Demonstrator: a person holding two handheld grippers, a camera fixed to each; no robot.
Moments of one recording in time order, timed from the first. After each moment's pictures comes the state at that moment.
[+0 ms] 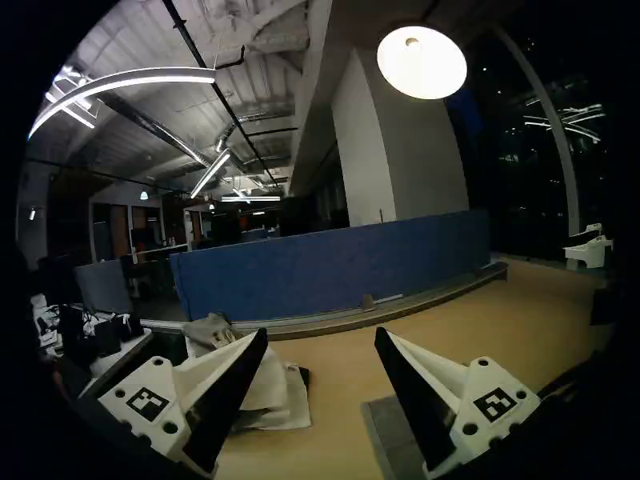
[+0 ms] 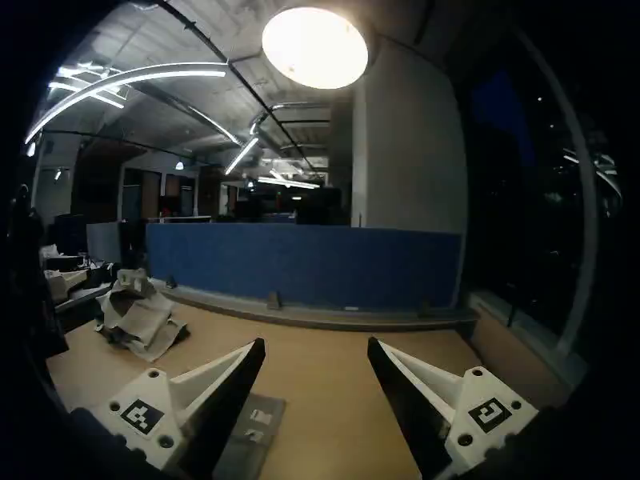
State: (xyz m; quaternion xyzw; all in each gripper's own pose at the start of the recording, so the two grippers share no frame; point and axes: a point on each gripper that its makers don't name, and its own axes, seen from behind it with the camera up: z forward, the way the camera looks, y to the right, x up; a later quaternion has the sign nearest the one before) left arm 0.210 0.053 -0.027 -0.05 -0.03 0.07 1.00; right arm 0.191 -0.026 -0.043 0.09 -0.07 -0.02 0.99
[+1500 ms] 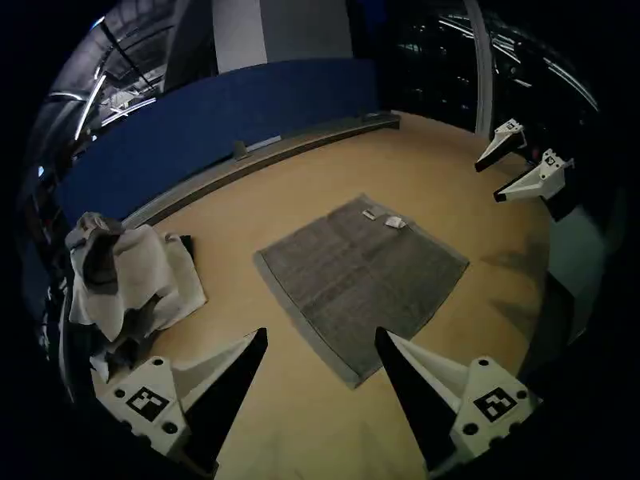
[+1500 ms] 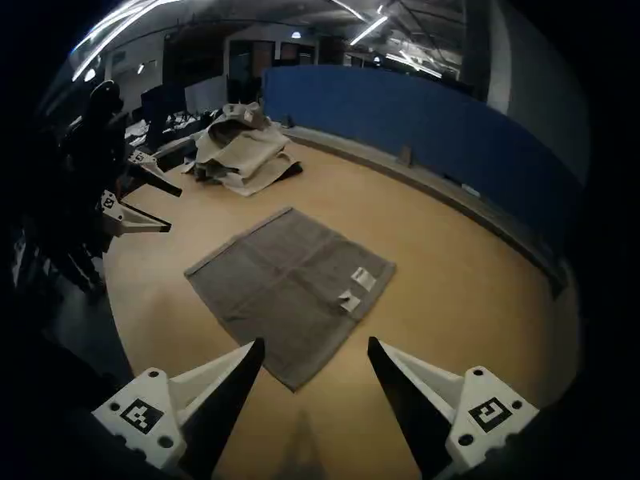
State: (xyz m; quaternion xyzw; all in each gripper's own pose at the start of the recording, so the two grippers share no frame) left arm -0.003 0.118 -0.101 -0.29 -0.32 0.16 0.89; right arm 0.017 -0.112 -0.124 0.32 -0.35 -0.15 0.87
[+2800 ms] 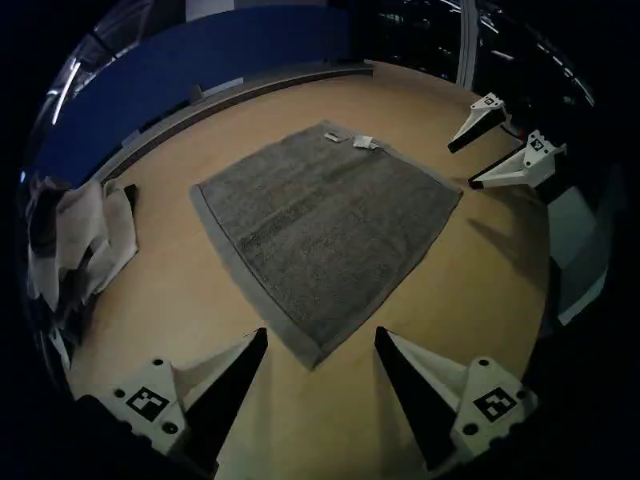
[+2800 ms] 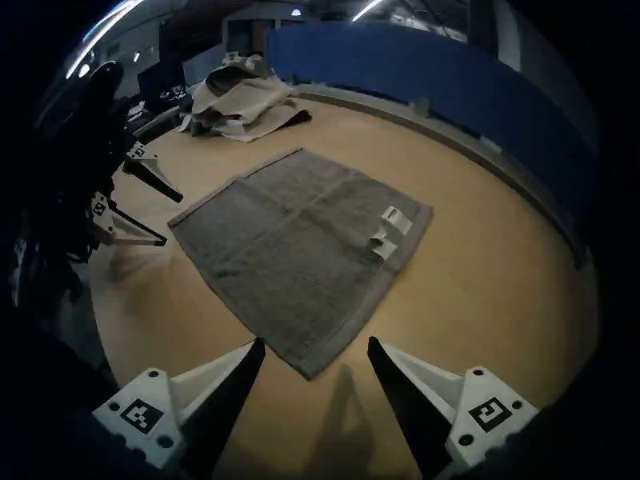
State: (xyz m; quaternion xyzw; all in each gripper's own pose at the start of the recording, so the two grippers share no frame) left arm -0.120 0.145 -0.134 -0.33 -0.40 0.17 0.84; right arm -0.096 -0.130 -0.135 0.32 -0.40 -0.15 0.85
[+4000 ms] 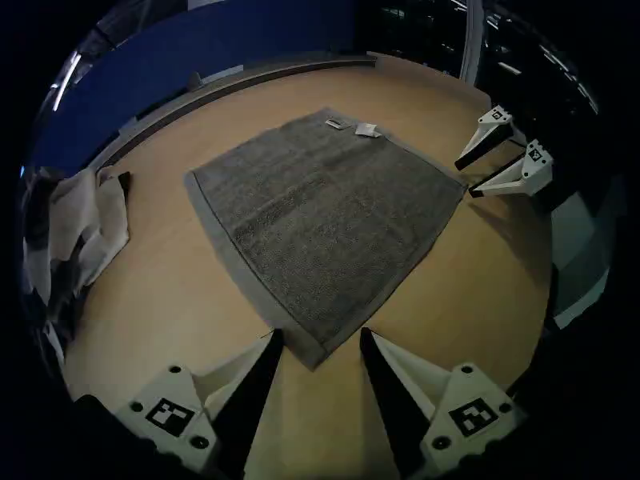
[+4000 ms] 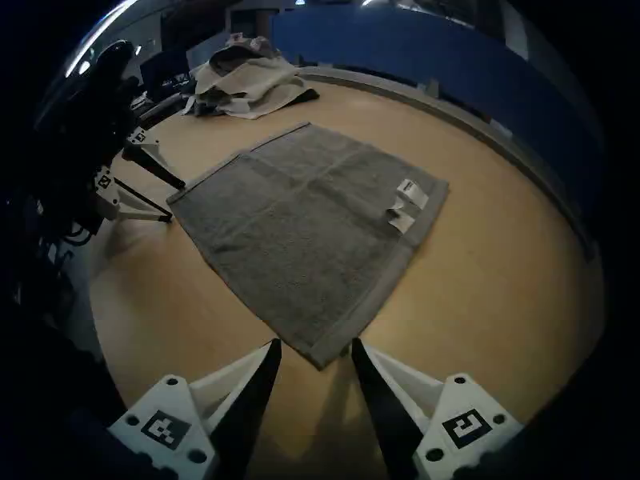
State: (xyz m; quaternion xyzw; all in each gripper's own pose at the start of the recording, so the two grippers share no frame) left arm -0.134 0.148 -0.136 -0.33 -0.42 0.17 0.83; right arm -0.125 -0.130 -0.147 0.33 -0.43 -0.16 0.83
